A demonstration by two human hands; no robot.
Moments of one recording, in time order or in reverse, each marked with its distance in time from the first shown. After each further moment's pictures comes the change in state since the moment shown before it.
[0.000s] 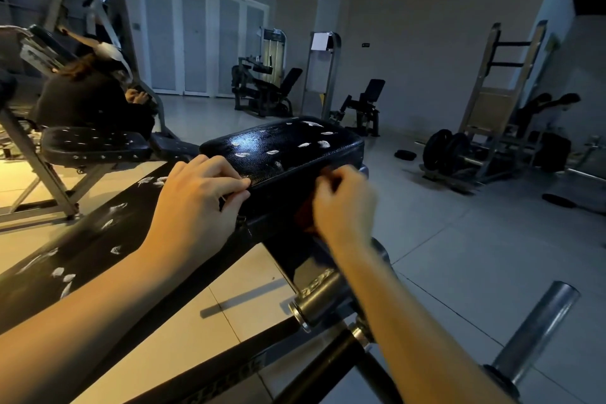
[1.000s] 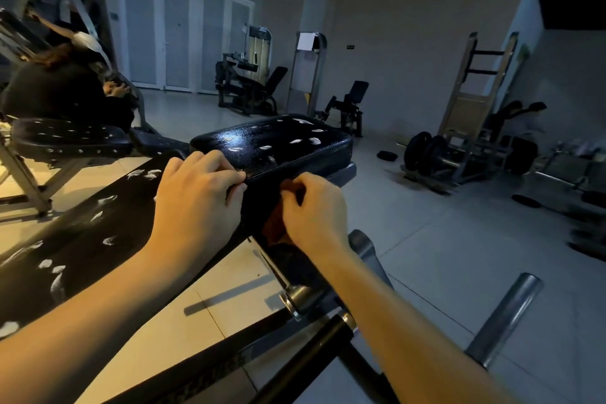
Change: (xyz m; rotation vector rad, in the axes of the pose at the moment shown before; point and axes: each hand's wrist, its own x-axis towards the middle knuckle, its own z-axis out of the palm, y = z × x) left_hand -0.003 0.016 0.004 0.078 0.081 -0.064; right_hand -0.023 -0.011 0.004 -0.114 -0.110 -0.180
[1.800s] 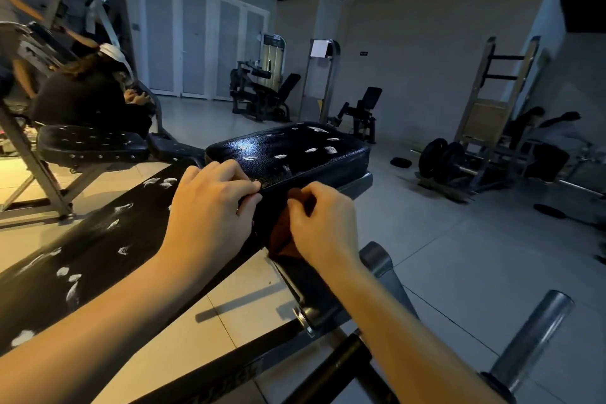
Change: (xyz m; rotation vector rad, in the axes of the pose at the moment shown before) left_hand 0.001 -0.005 0.000 -0.039 -0.013 0.009; right_hand -0.004 -0.008 0.004 0.109 -0.036 -0.026
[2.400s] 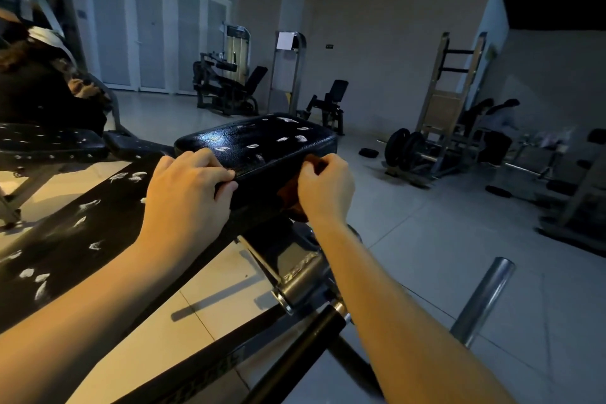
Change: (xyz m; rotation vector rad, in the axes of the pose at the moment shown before) left_hand 0.003 0.000 -0.003 -0.002 -0.039 -0.010; right_hand 0.031 0.008 -0.017 0.121 0.288 0.359
